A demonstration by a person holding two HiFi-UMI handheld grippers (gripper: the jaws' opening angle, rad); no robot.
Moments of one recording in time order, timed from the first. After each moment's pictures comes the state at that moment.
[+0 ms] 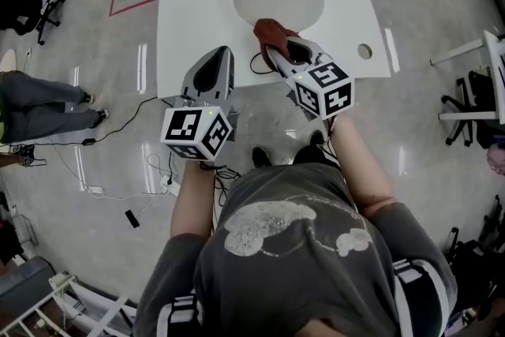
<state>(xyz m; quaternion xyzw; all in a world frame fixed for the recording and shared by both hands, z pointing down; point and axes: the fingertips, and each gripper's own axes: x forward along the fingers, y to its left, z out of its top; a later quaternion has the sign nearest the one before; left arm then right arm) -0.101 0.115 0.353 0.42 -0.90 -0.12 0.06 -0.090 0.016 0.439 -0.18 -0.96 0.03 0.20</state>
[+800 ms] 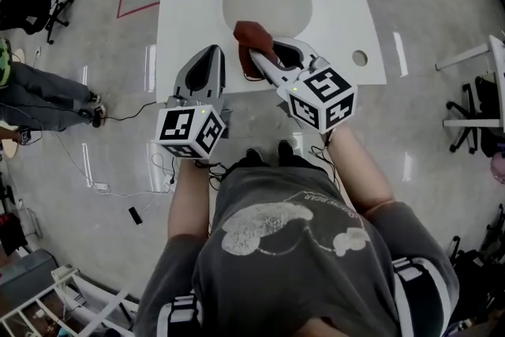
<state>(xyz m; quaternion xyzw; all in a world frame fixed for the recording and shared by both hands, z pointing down) -0.106 0.091 0.326 0.40 -0.91 -0.09 0.04 -0.078 0.022 0.361 -0.25 -0.96 0.06 0.13</state>
